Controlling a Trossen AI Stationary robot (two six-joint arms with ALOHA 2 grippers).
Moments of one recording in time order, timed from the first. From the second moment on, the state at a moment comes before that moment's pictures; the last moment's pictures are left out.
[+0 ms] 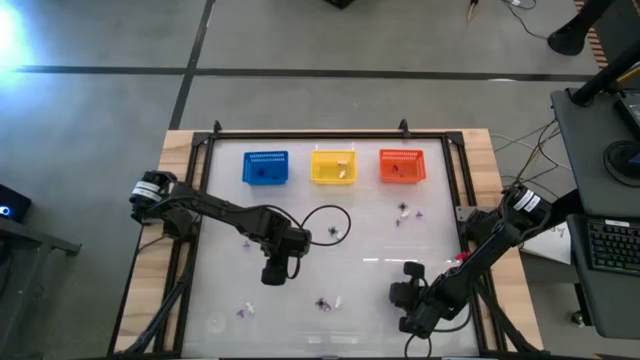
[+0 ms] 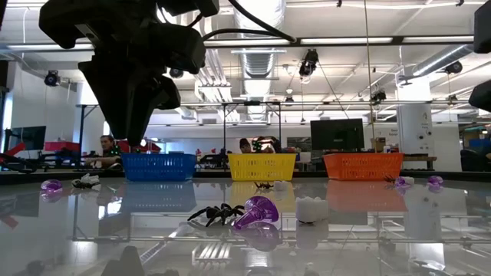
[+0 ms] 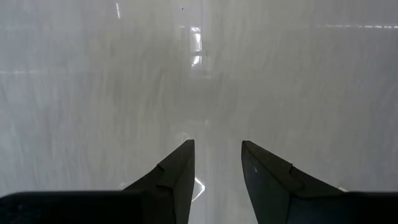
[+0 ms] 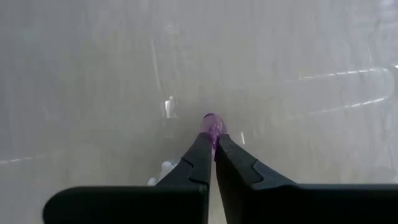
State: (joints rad) left arm -0.23 1.73 1.21 -0.88 0.14 -0.20; right arm 0.84 1.72 0.93 -0.54 0.34 0.97
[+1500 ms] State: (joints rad) left arm -0.23 1.73 1.21 -0.94 0.14 -0.14; right arm 0.46 1.47 0.94 -0.82 0.68 0.97
